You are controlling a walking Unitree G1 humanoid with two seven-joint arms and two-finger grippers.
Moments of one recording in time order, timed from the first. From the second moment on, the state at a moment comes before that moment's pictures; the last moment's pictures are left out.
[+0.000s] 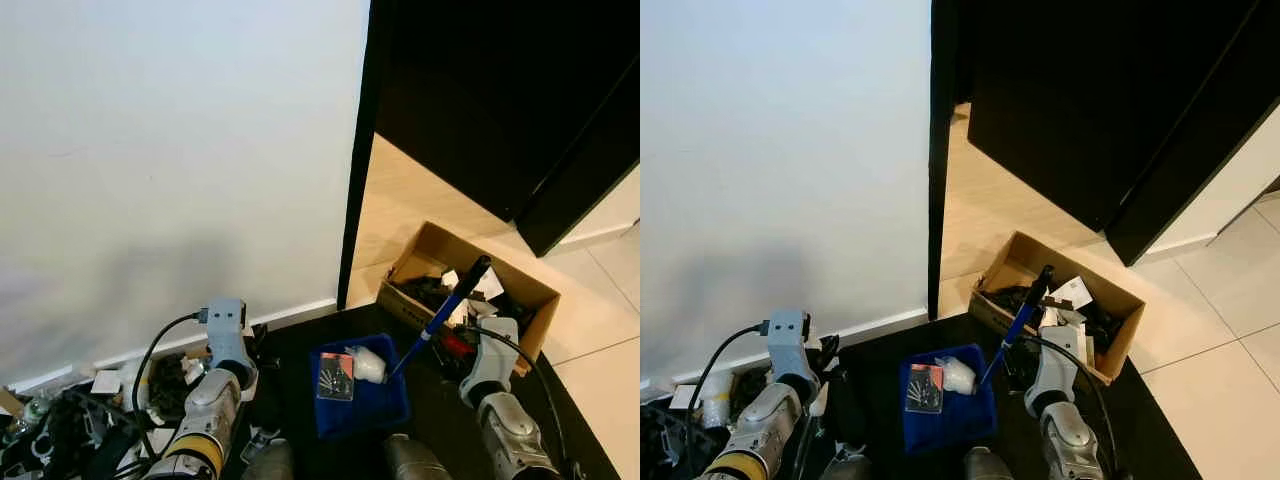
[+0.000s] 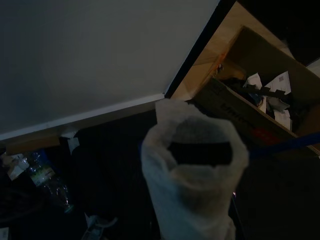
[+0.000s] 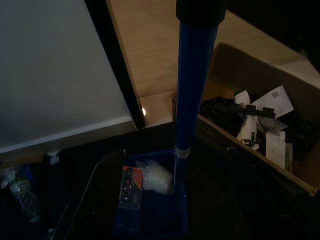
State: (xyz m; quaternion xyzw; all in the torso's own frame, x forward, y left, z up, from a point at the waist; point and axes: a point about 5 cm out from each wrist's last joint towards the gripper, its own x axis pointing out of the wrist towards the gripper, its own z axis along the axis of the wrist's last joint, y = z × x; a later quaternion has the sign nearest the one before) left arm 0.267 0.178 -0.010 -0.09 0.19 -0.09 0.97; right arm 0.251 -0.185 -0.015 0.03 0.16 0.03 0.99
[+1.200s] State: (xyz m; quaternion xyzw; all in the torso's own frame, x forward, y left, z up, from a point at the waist) left arm 0.256 0.179 -0.020 -0.09 0.20 -0.08 0.97; right arm 0.242 -0.187 -0.022 0.03 0.17 0.03 0.98
